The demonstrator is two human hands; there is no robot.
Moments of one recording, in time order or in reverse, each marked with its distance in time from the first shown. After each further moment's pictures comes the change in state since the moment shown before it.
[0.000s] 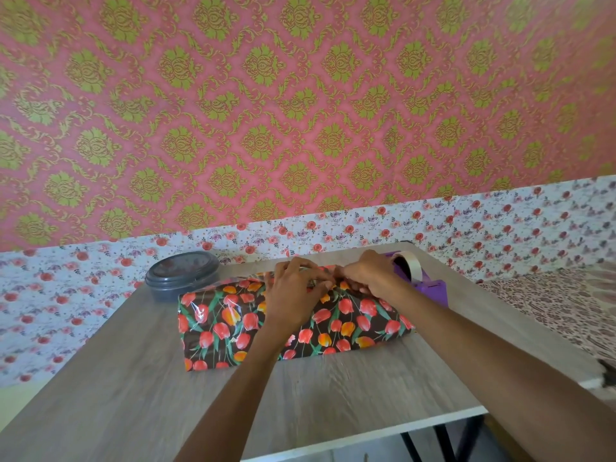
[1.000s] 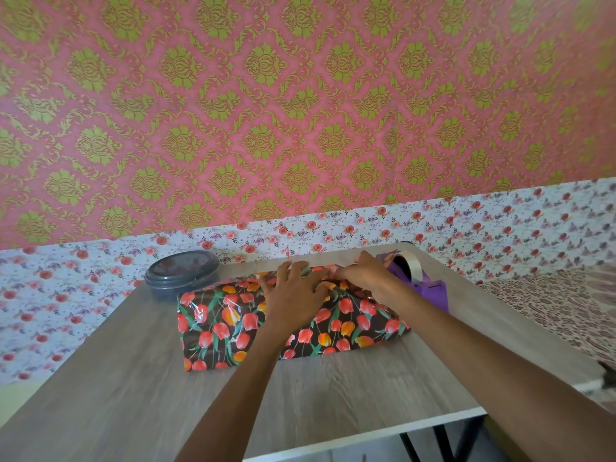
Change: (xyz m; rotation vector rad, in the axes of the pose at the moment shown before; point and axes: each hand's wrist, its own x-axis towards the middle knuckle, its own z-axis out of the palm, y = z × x) left_hand 0.001 0.003 0.003 0.232 -0.159 -0.082; right_hand 0.002 0.010 0.007 0.072 -0.056 -0.105
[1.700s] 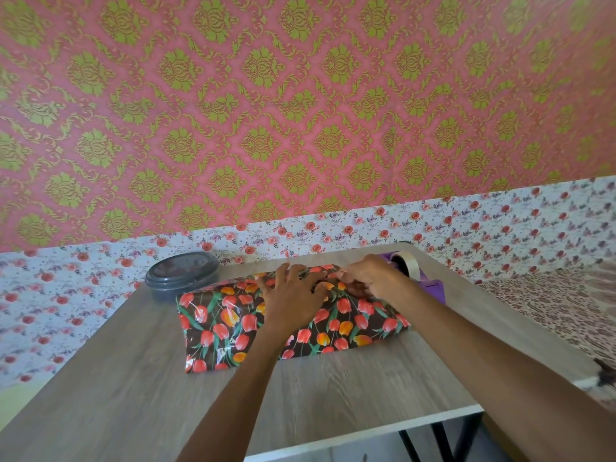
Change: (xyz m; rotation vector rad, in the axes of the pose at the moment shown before) left_hand -0.001 0.002 0.001 0.037 -0.036 -0.005; right_hand 0.009 0.000 -0.005 0.153 -0.045 0.200
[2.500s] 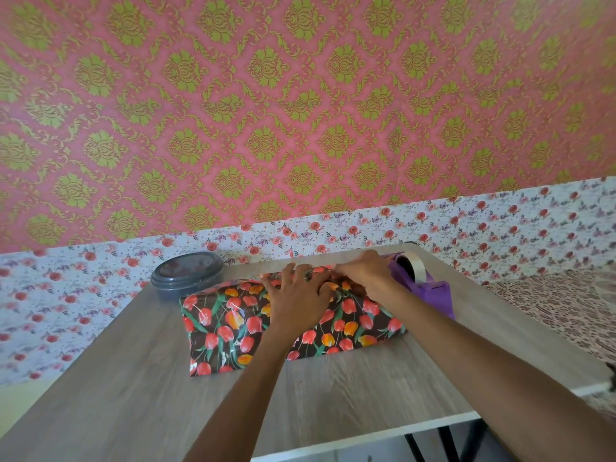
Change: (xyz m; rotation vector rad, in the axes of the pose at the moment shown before) left_hand -0.001 0.004 0.001 0.058 0.016 0.005; right_hand -0.023 -0.009 0.009 -0.094 0.203 -0.148
